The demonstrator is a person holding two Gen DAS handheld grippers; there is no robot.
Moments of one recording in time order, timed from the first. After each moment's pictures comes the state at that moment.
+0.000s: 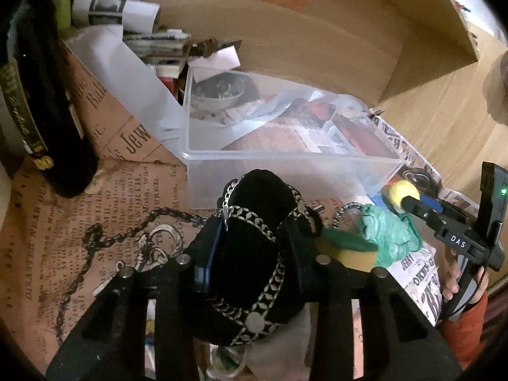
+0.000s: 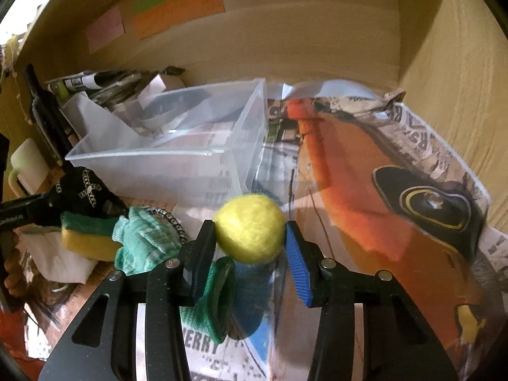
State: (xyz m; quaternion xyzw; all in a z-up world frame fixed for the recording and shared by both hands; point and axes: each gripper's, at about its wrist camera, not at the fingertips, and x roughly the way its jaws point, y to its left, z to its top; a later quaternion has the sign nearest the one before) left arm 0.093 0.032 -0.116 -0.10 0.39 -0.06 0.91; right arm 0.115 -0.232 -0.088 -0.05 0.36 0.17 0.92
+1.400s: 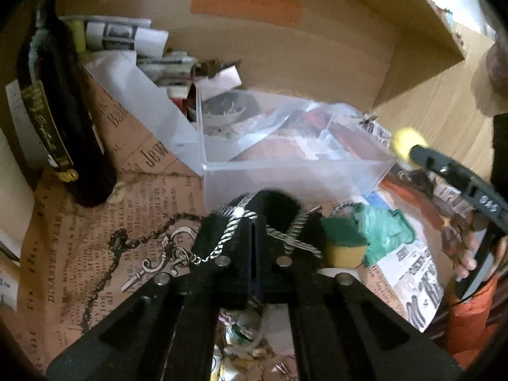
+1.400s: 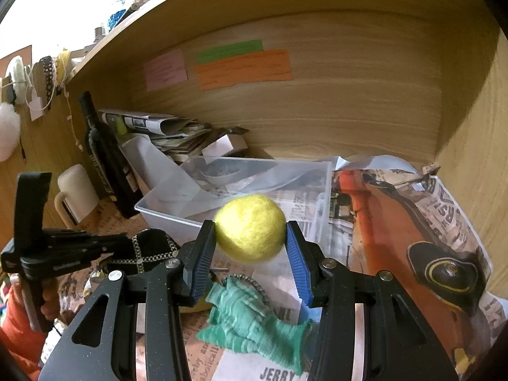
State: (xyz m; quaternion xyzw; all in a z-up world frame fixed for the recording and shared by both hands) left arm 0.068 0.039 -0.093 -0.08 0.36 -0.06 0.93; right arm 0.098 -0.179 -0.034 -0.05 0.27 0.26 0.93
